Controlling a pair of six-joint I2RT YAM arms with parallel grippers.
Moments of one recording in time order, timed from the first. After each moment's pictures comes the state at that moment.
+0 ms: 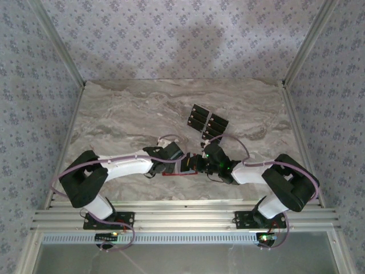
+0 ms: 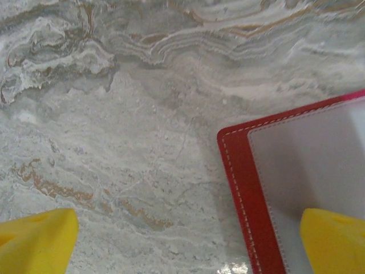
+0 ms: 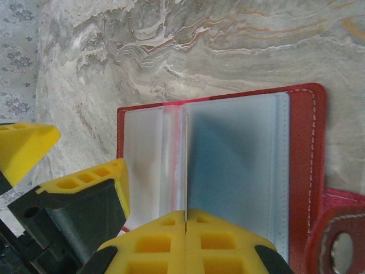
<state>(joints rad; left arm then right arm) -0.94 1.59 0.86 -0.58 -0.52 -0.59 0.77 1.50 0.46 0.41 -0.23 0.97</state>
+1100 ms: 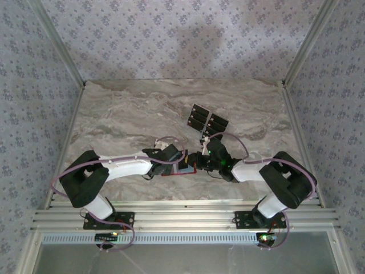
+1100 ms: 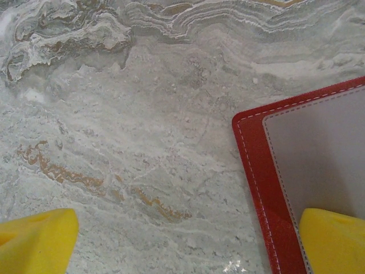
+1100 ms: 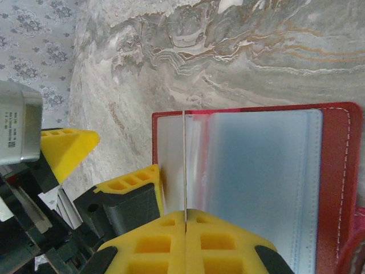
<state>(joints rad) -0.93 1.59 0.83 -0.58 -0.54 -0.62 0.72 1.55 0.47 0.52 -0.36 0.95</state>
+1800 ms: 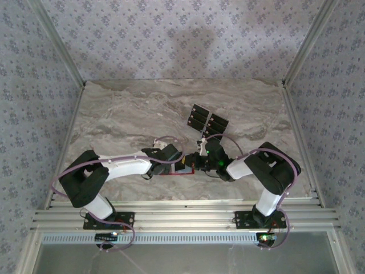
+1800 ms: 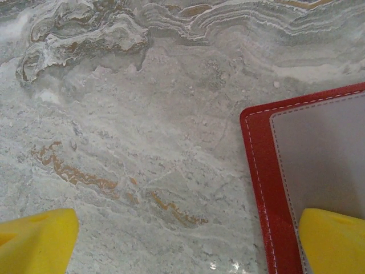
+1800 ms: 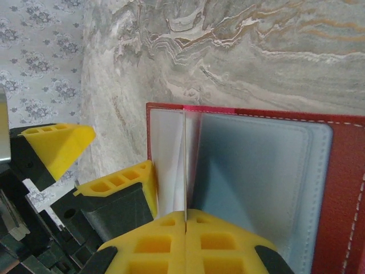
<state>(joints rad) -0.92 1.59 0.82 -0.58 -0.56 -0.62 0.70 1.72 0.48 0.72 -0.45 1.00</state>
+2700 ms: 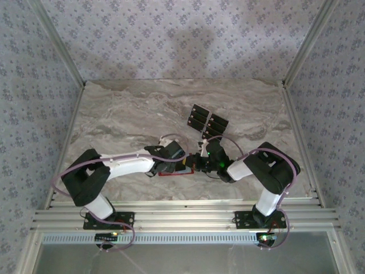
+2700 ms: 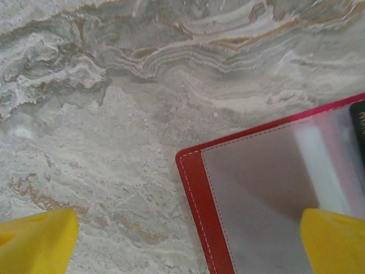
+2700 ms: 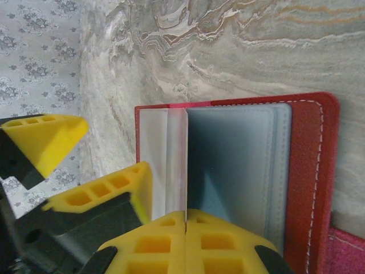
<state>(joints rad) -0.93 1.62 0.89 -0.56 -0.53 -0.55 0.70 1.73 0.45 0.75 -0.45 1.03</state>
